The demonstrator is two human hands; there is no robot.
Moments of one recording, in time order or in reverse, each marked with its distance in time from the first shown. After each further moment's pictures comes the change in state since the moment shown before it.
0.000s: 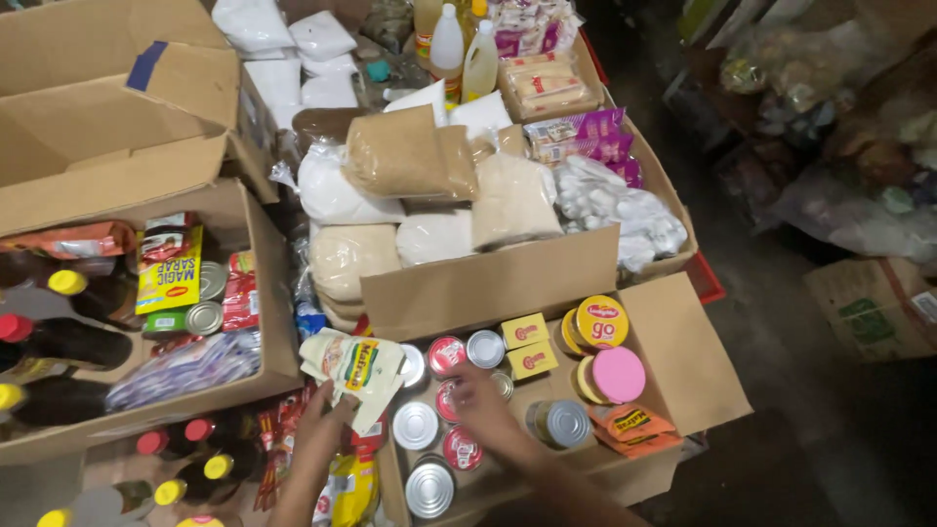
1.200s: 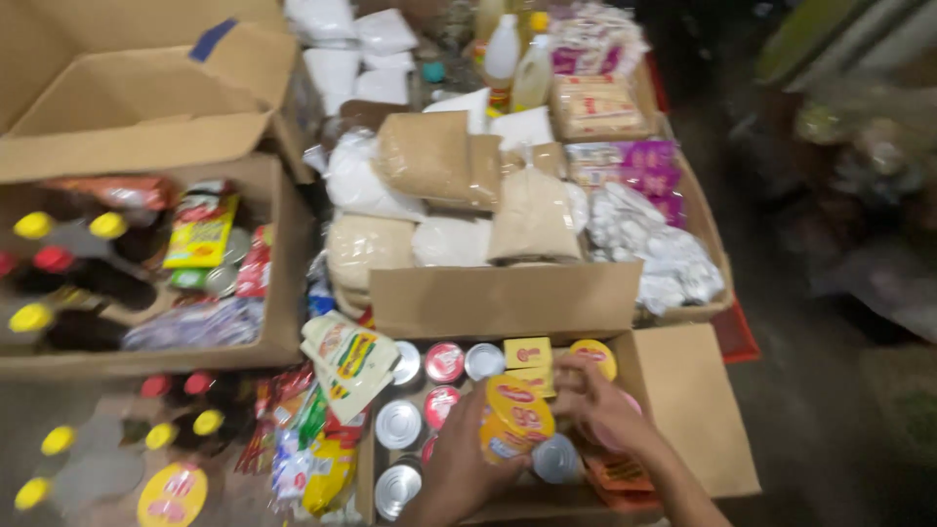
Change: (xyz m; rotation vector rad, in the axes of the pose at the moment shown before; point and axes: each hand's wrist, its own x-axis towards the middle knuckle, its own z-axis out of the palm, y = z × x) left_hand -0.175 0.075 0.209 0.680 -0.292 0.538; right_hand 0.002 -0.016 -0.217 -0.216 -0.241 -0.124
